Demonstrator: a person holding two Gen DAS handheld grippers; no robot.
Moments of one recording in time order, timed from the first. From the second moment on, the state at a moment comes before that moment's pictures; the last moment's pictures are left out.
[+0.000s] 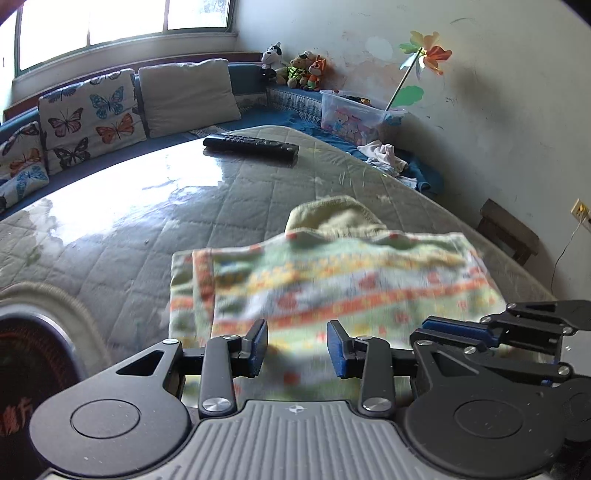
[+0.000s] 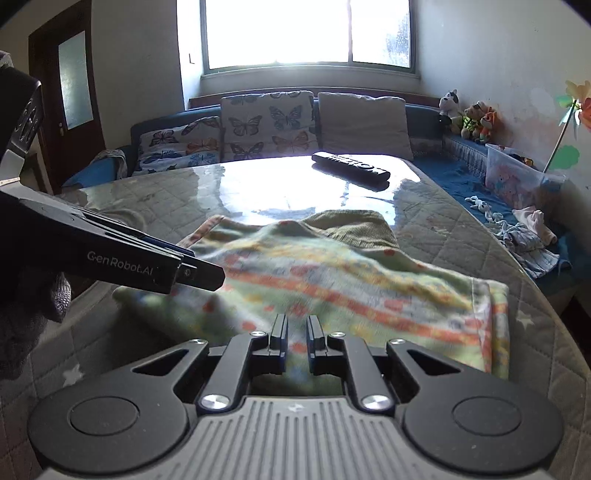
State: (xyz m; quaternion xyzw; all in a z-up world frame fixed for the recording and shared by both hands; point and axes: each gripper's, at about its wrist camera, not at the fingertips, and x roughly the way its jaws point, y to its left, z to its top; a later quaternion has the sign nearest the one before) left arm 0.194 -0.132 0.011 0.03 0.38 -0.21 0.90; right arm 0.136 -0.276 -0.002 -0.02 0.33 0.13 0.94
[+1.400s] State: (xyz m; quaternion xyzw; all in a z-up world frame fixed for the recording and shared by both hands) left arm 0.091 -0.093 0.023 0.00 0.34 -0.20 0.92; right arm 0.065 -0.322 -0.002 0.04 0.29 0.01 0.96
